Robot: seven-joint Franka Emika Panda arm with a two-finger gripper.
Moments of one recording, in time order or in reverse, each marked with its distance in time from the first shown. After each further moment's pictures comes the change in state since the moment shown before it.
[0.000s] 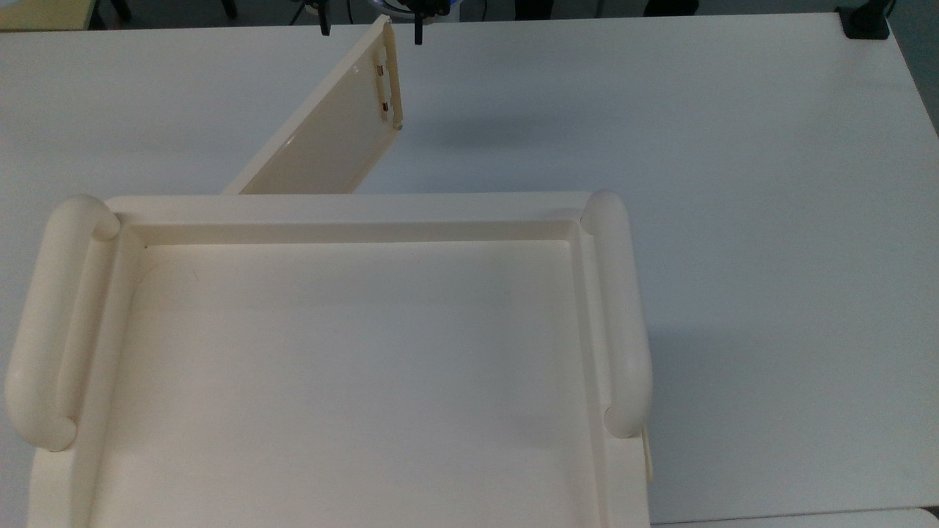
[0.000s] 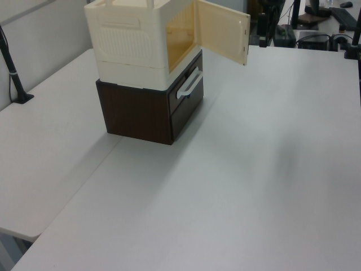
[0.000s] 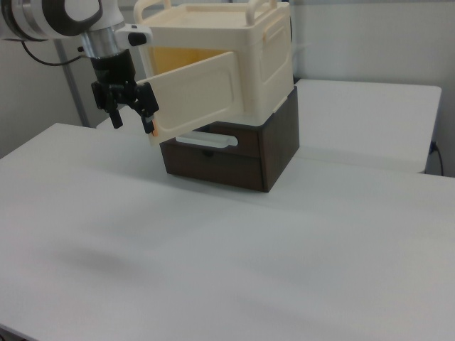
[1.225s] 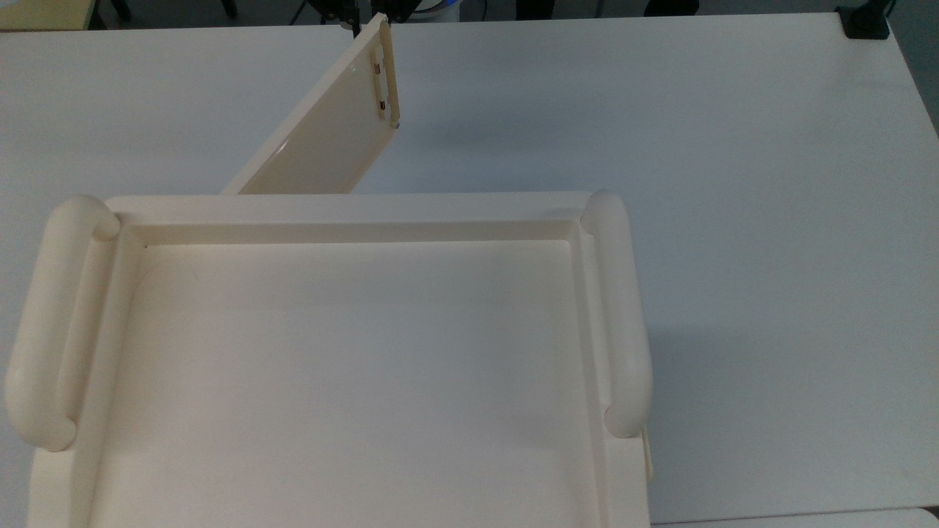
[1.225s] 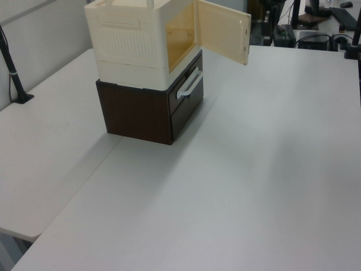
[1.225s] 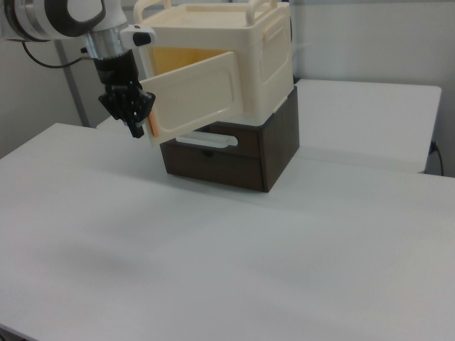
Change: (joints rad) arm -0.012 0.000 0.000 -0.002 0.000 0.000 -0.106
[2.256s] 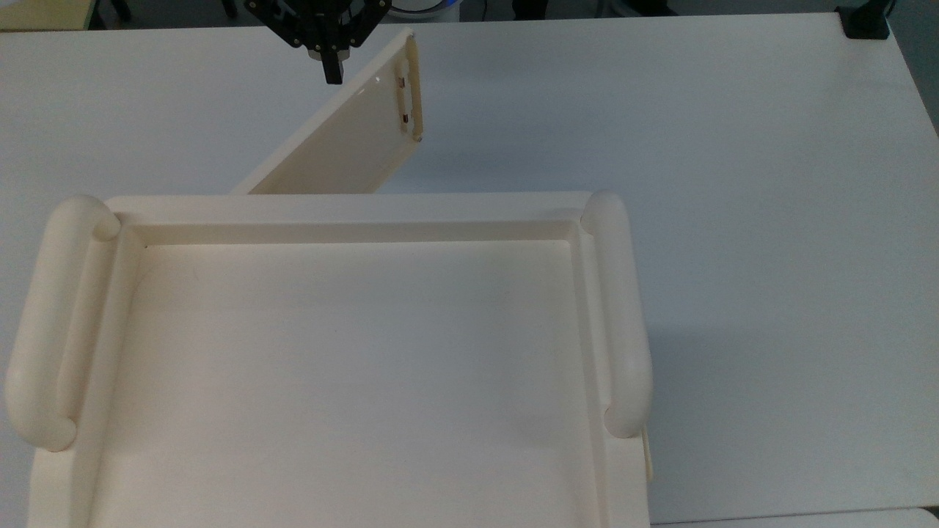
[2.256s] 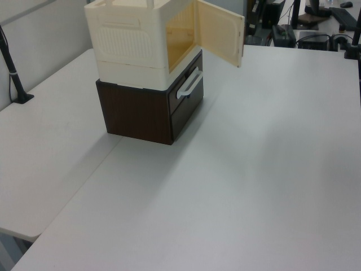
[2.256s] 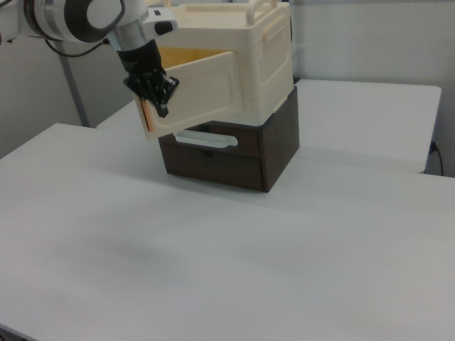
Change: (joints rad) arm -0.075 0.016 -0.006 0.007 0.092 0.240 -0.050
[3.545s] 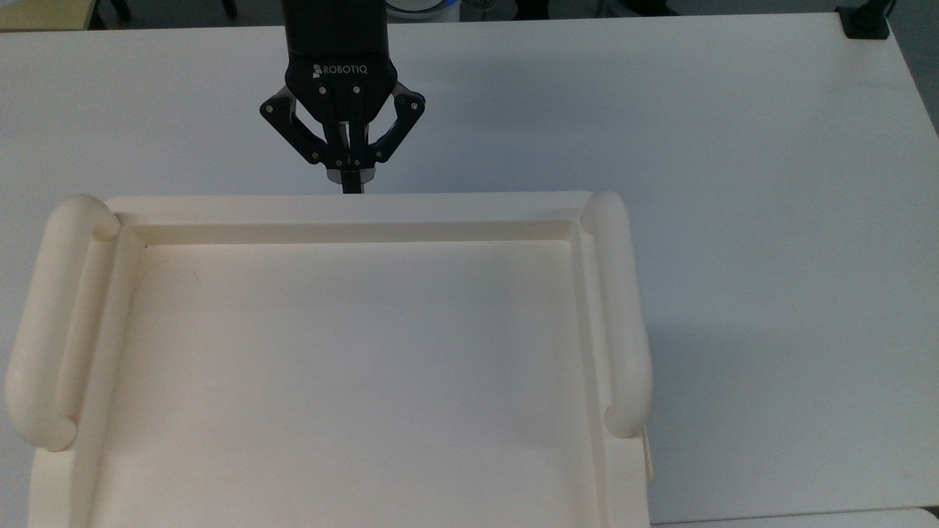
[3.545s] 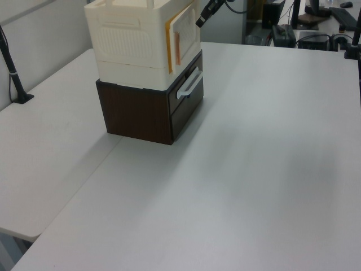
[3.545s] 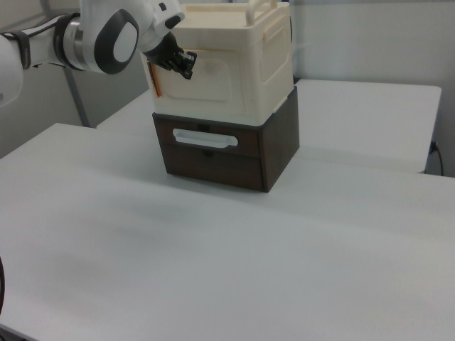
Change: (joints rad) arm 0.043 0.151 0.014 0.004 0.020 0.636 0.025
